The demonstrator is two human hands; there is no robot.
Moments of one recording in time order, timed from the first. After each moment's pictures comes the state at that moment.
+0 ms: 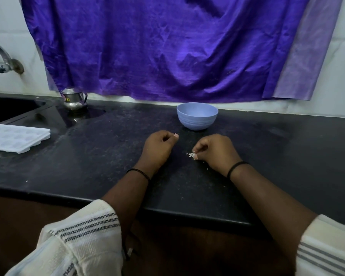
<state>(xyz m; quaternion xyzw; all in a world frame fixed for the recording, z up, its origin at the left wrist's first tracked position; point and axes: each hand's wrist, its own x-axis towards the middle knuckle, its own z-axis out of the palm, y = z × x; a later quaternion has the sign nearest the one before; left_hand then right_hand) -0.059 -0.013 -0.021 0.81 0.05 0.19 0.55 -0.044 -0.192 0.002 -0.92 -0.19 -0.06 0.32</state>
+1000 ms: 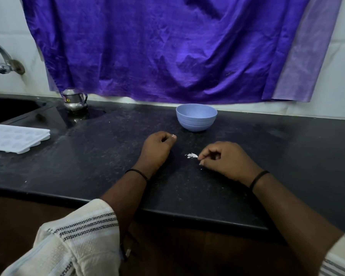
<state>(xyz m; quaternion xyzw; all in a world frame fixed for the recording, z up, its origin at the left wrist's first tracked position) -0.052 -0.011 -0.025 0.81 0.06 0.20 0.55 -0.047 -0.231 -0.007 -0.89 -0.29 -0.06 0.34</state>
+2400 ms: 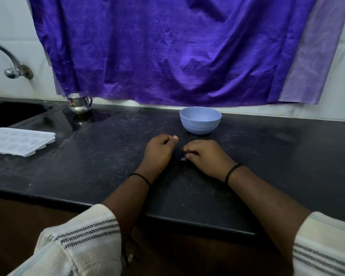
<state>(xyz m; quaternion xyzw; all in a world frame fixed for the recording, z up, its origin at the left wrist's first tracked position) -0.057 -0.015 -0.018 0.80 0.07 0.21 0.56 -0.025 -0.177 -0.010 -0.88 -0.38 -0.11 0.27</state>
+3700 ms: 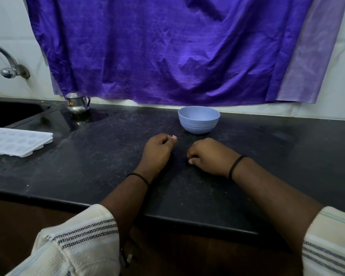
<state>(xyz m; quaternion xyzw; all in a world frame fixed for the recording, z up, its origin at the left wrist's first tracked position) -0.057 -0.015 -0.019 0.79 0.08 0.20 0.57 -0.029 -0.184 0.014 -0.92 -0.38 -0.01 0.08</state>
